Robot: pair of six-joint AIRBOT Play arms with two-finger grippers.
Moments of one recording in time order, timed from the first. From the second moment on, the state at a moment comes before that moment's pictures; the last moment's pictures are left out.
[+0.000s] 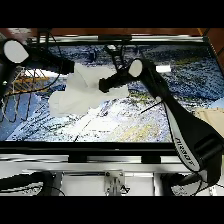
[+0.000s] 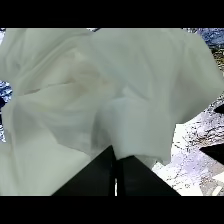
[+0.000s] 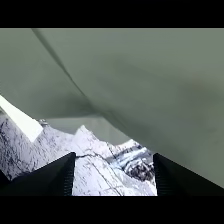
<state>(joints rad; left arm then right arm) -0.29 -1.40 1.74 1.36 -1.17 -1.50 0.53 -1.68 1.74 -1.10 0.98 1.33</state>
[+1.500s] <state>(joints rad) -0.27 -1.38 1.74 1.31 -1.19 -1.43 0.61 -1.68 1.74 -1.34 0.73 1.58</state>
